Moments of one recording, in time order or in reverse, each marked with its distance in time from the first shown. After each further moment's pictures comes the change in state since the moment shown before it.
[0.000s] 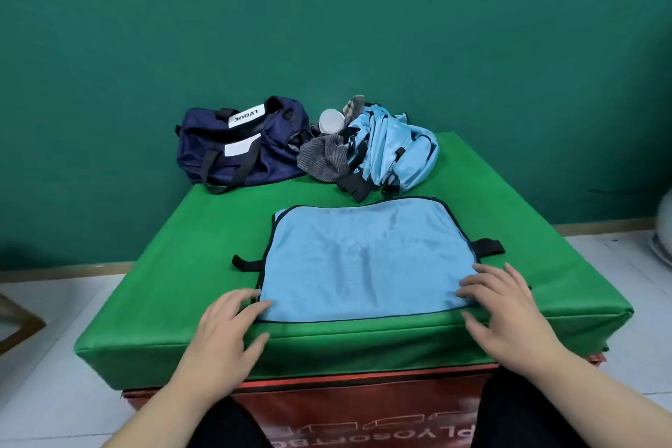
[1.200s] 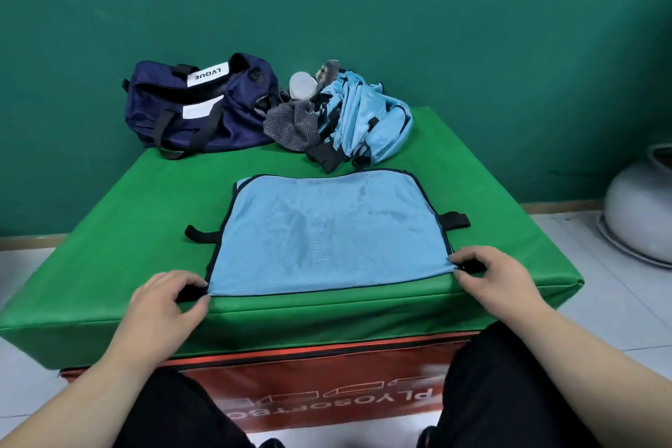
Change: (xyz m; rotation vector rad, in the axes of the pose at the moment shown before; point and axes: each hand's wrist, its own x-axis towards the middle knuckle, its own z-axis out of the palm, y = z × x) left_hand 0.009 -0.011 0.009 -0.170 0.107 -0.274; right_hand 0.009 0.029 -0.022 0.298 -0.013 0.387
